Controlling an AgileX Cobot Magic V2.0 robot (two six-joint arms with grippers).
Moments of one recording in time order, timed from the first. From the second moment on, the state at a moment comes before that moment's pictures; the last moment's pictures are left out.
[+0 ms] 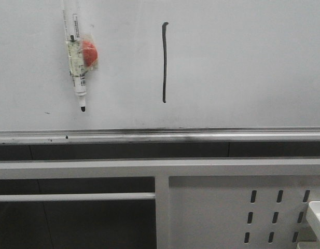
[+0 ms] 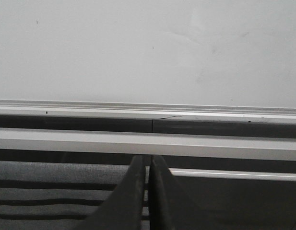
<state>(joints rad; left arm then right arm) 0.01 -0.01 0.00 0.03 0.34 -0.06 0.55 -0.01 -0.19 0.22 0.20 -0.31</state>
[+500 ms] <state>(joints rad) 0.01 -0.01 0.00 0.03 0.34 -0.06 0.06 -0.01 0.01 0.18 0.05 -0.09</state>
